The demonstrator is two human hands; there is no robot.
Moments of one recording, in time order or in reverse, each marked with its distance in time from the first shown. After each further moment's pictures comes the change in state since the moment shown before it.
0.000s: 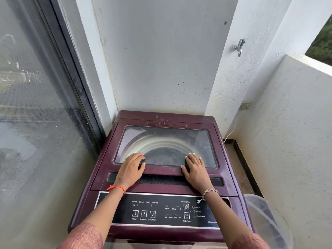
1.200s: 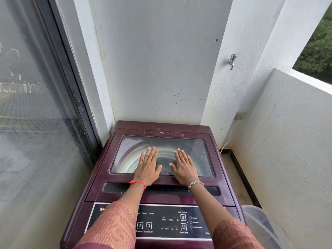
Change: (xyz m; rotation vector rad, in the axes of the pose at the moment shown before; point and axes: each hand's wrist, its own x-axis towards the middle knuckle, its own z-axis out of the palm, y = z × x) left_hand 0.046 0.048 0.031 0.179 -0.193 -0.040; right_hand 0.039 -0.027 -0.013 -0.063 -0.152 0.037
